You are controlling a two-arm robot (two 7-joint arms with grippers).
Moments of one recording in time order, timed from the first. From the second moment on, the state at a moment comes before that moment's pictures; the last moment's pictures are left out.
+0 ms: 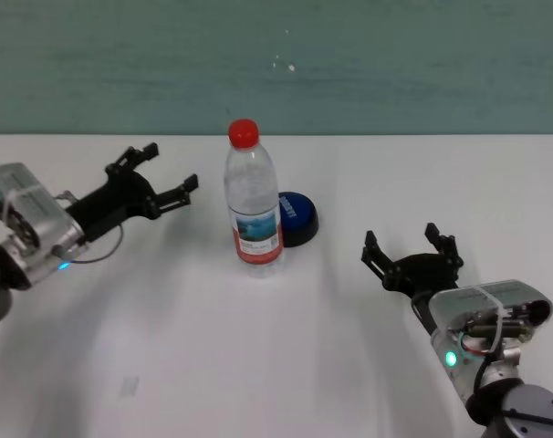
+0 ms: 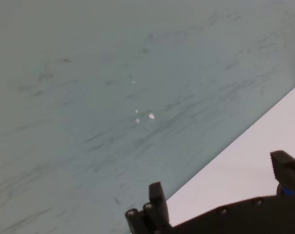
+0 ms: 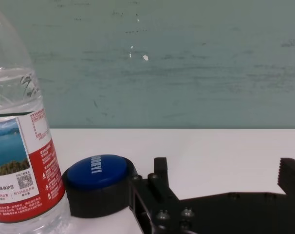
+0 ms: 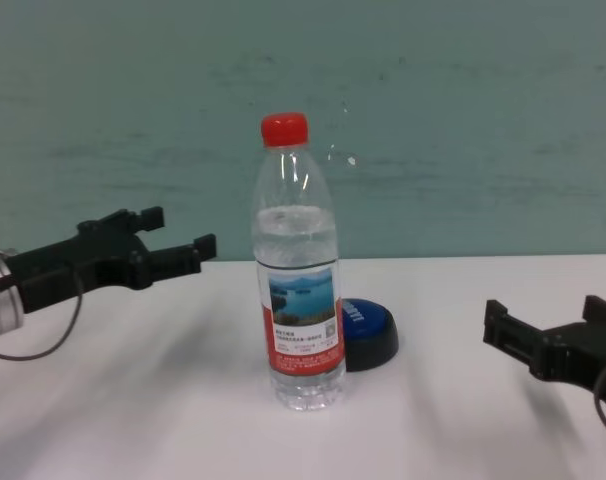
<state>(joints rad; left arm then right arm) -0.62 0.34 0.32 -0.72 -0.20 -0.59 -0.70 -0.06 0.16 -0.26 -1.64 0.19 -0.04 -0.06</state>
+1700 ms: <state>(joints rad) -0.77 0.23 0.35 -0.42 -0.13 -0.68 -0.71 -0.06 0.16 -0.26 -1.64 0.19 -0.04 -0.06</state>
